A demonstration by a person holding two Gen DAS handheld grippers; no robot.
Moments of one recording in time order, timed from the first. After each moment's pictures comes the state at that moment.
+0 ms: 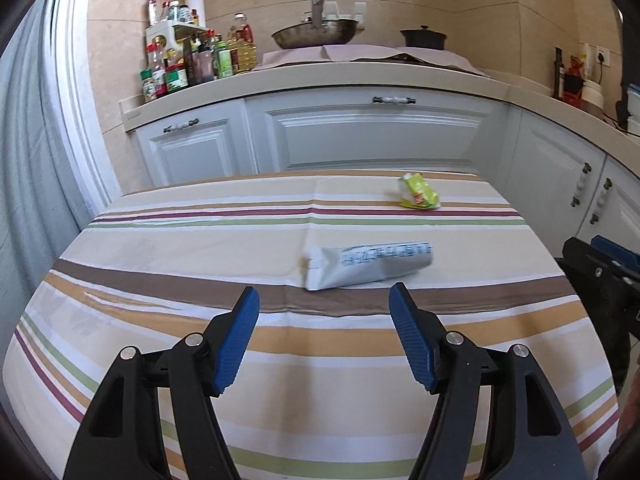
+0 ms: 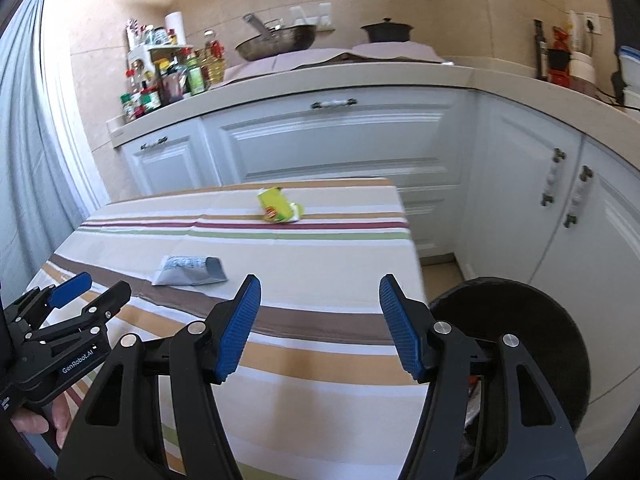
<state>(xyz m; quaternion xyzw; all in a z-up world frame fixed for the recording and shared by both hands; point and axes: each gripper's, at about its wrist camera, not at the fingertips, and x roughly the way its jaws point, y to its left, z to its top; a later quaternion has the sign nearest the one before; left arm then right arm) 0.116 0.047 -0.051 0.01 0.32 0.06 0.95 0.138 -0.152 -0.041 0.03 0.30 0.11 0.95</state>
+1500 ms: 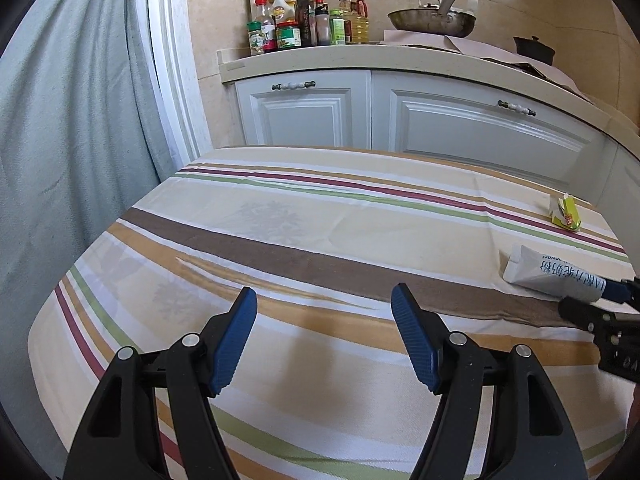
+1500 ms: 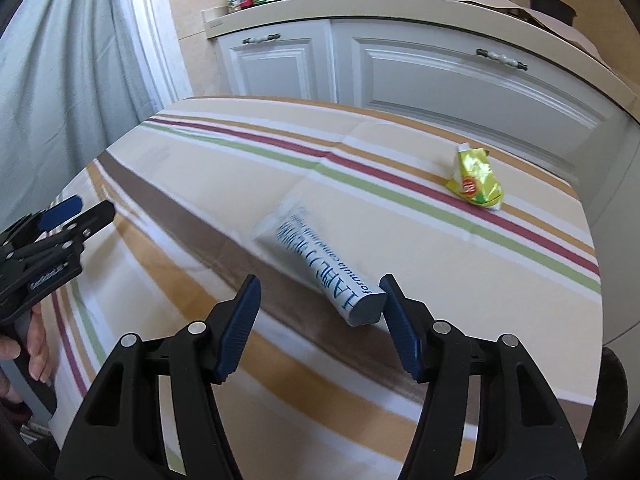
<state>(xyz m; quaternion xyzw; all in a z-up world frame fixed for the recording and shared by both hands) 0.113 0.178 -0.064 -0.03 0.34 0.19 0.92 0.198 -0.011 -0.076 -0.08 0.40 0.29 0.87</state>
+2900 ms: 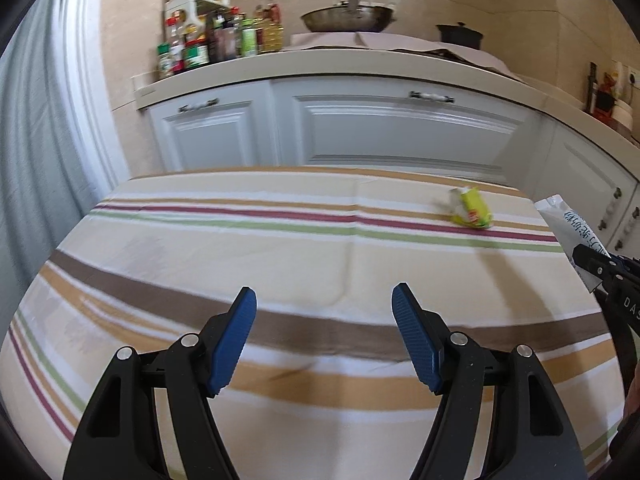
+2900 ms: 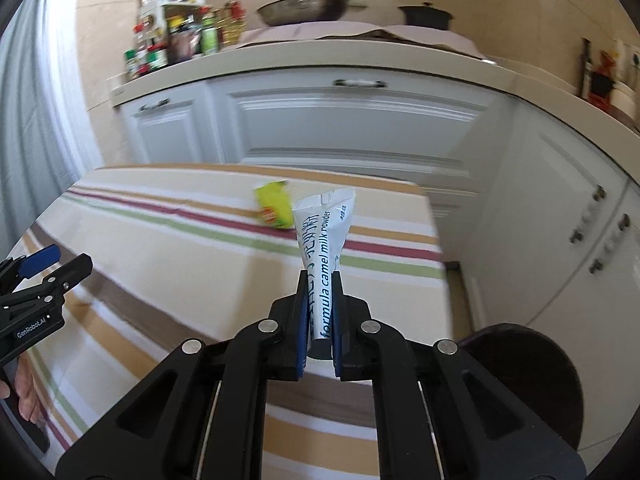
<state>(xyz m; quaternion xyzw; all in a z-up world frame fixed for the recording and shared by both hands) 0.161 0.079 -0.056 -0.01 0.34 0.08 0.94 0.214 -0.136 -0.048 -0.03 0.33 0.12 0.93</state>
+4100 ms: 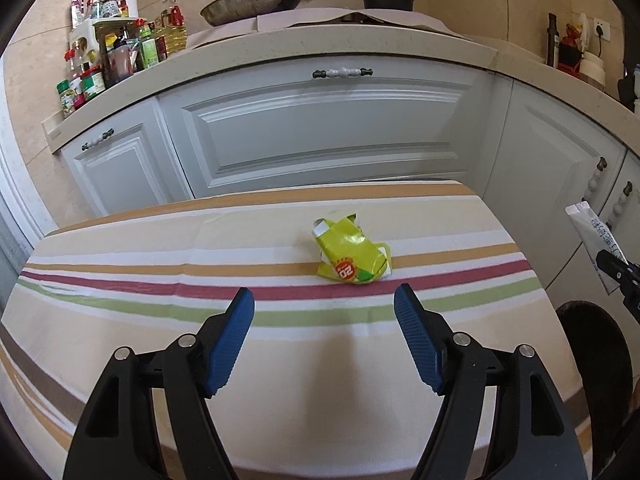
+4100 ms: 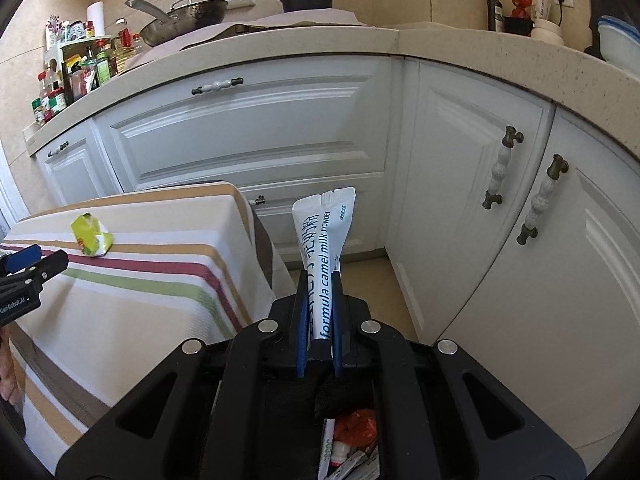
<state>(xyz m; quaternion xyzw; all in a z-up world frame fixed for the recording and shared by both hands) 0.268 -0.031 -0.072 0.03 0.37 0.00 0.93 0.270 -0.288 -0.084 0.02 0.34 0.01 0.94</state>
